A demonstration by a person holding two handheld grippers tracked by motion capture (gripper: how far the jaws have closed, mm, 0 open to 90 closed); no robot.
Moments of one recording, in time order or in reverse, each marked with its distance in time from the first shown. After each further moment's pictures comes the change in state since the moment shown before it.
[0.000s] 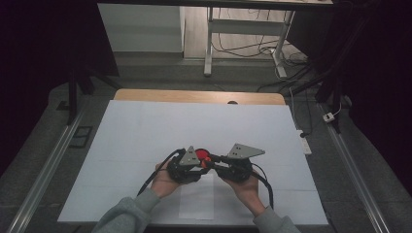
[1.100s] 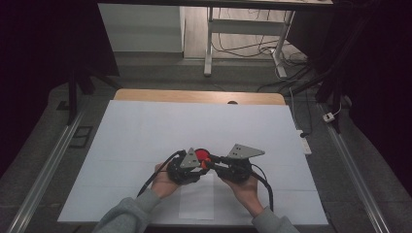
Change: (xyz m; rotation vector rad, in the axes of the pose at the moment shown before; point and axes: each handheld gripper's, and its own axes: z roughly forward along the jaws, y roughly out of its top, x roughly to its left) left arm -0.001 -0.005 0.003 0.021 0.025 0.040; right arm -0.001 -0.004 0.002 0.002 -0.008 0.032
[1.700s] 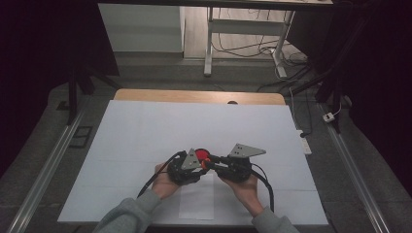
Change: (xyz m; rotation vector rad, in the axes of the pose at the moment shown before) left arm -0.003 0.000 0.001 0.004 0.029 0.016; right arm -0.006 -0.005 0.002 -0.022 0.044 0.063
